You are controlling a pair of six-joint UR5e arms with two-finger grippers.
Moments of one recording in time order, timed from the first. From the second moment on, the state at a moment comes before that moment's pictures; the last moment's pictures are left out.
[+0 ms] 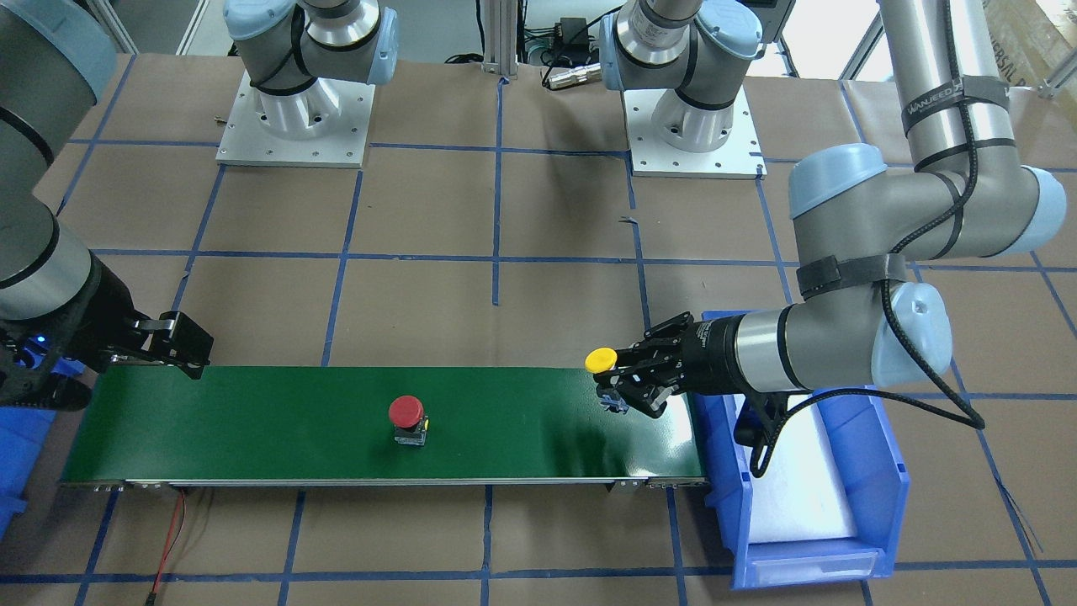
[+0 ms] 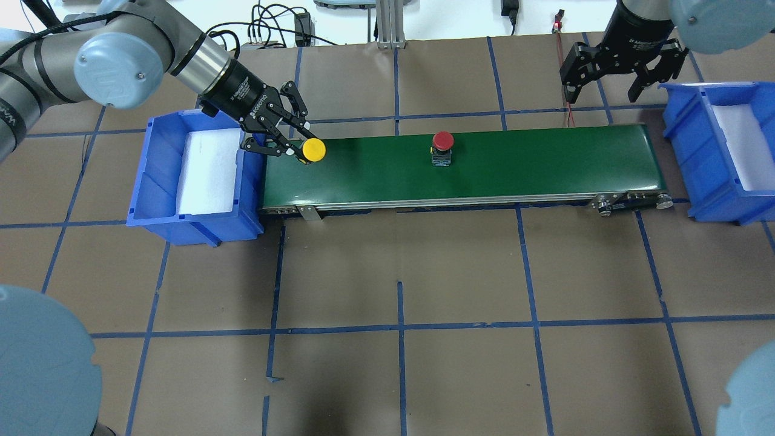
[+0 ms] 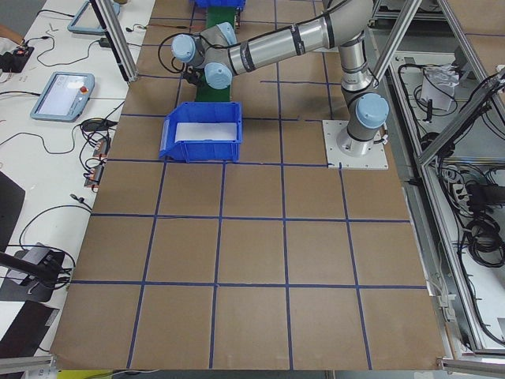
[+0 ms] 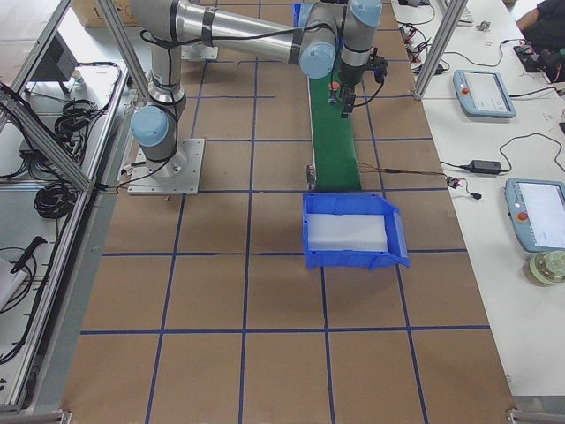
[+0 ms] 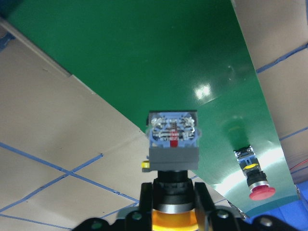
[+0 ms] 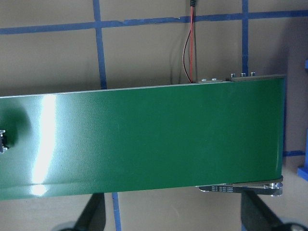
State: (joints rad) left arm -1.48 -2.02 -1.47 -1.59 0.94 -0.75; right arm 1.43 -1.27 1.41 -1.70 -1.60 -0.08
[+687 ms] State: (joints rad) left arm -1.51 -2.04 -1.45 -1.62 1.09 -0.62; right arm 1.44 -1.27 1.40 -1.70 -1.60 -0.09
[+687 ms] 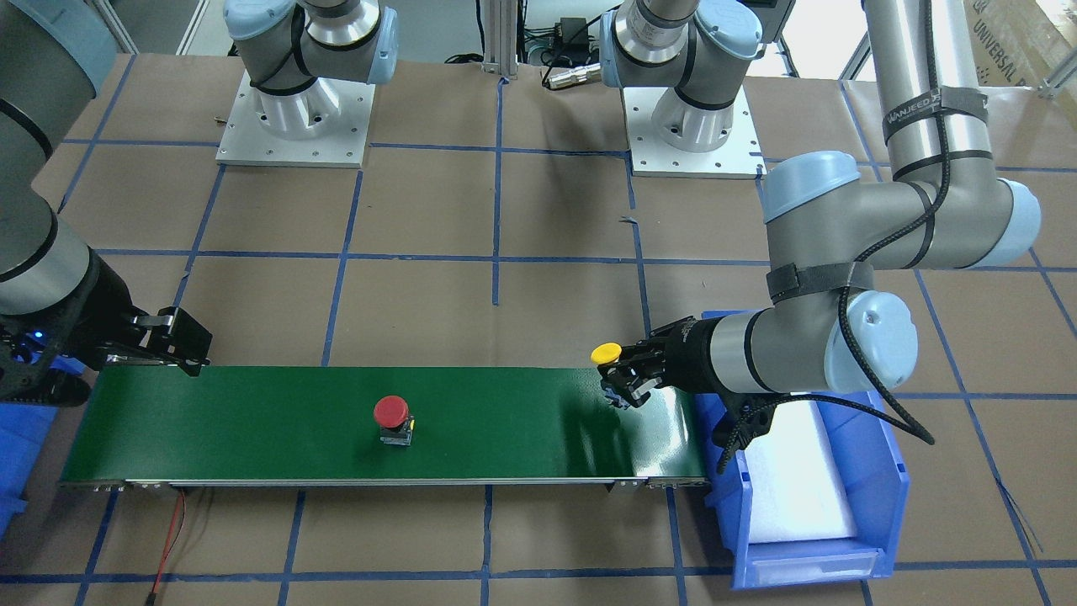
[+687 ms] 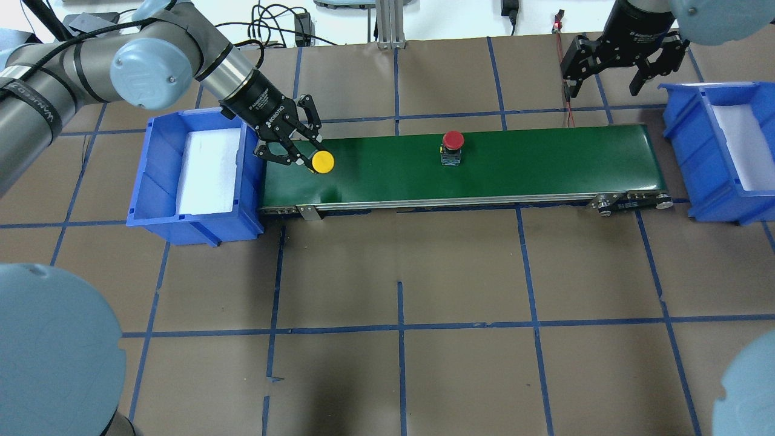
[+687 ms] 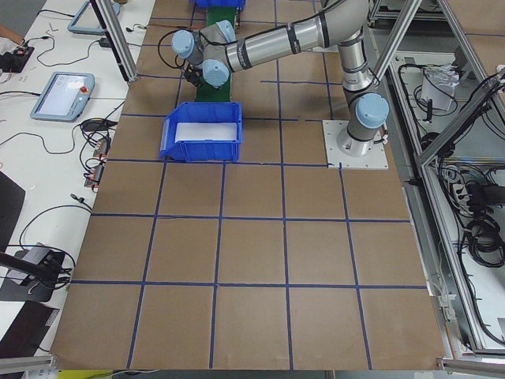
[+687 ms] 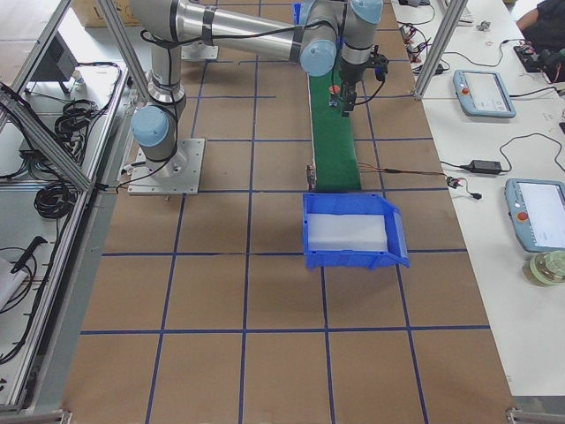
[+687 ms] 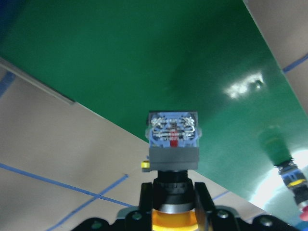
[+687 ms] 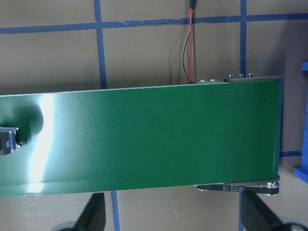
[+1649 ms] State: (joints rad) left arm -1.51 -2.22 -1.24 -1.74 0.89 -0.73; right arm 1.44 -1.27 1.40 -1.70 -1.60 -0.09
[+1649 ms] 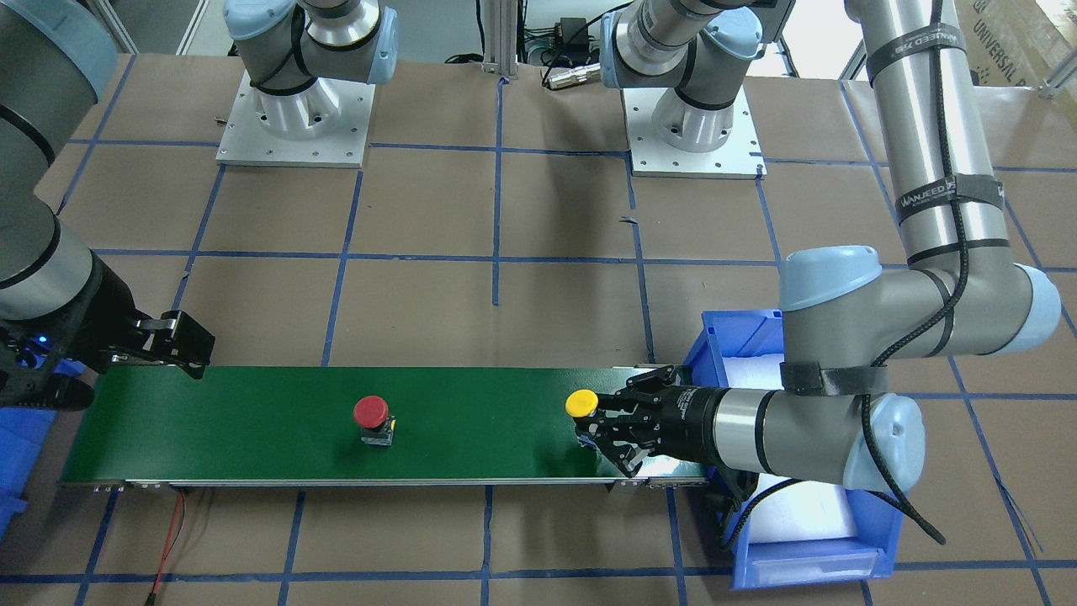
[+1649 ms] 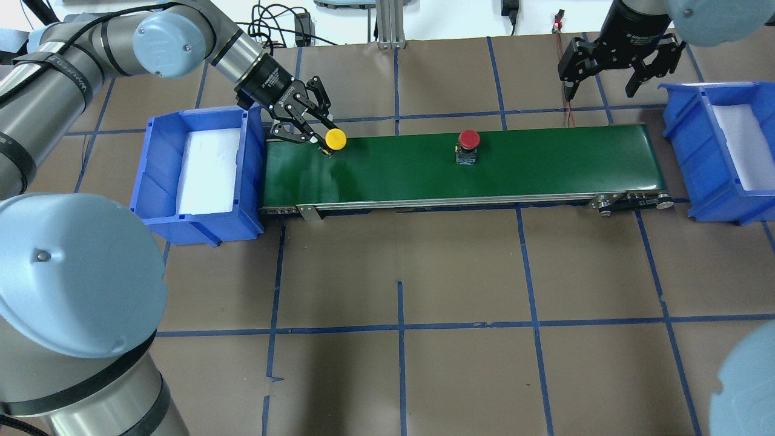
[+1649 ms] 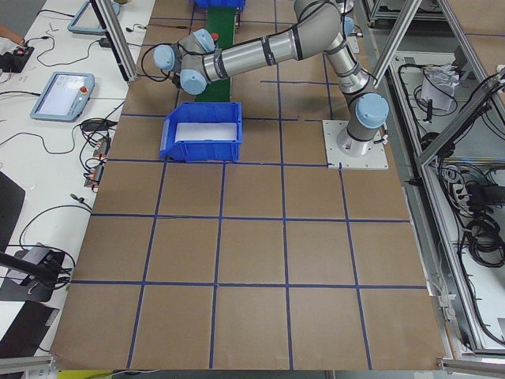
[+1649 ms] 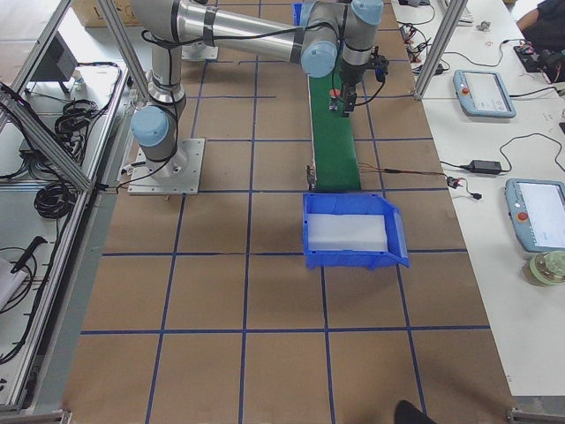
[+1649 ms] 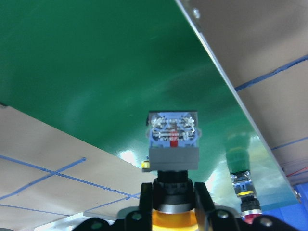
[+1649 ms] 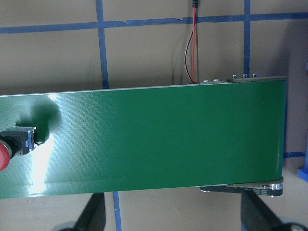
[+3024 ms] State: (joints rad) left arm -1.54 -2.27 -1.24 -1.74 0.76 -0.80; right arm 1.44 -1.27 1.40 -1.70 -1.61 -0.09
